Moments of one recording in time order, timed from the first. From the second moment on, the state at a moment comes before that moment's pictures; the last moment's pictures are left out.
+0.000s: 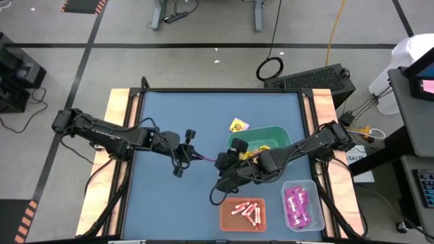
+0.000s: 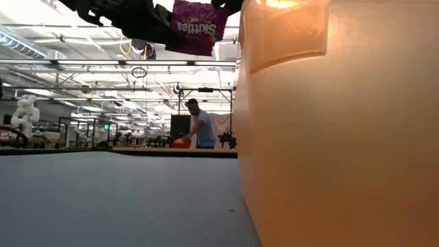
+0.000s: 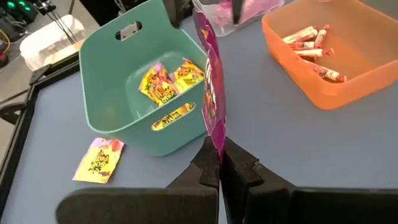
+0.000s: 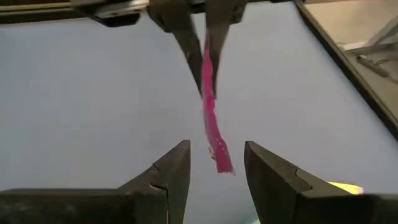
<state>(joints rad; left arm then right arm) -0.15 1.24 0.79 -0.08 0.00 0.35 0.38 1.83 1.70 -0.78 0.61 0.51</state>
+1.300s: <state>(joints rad) -0.15 1.24 0.79 -0.09 0.00 0.10 0.37 1.85 1.82 -1.09 0.40 0.48</state>
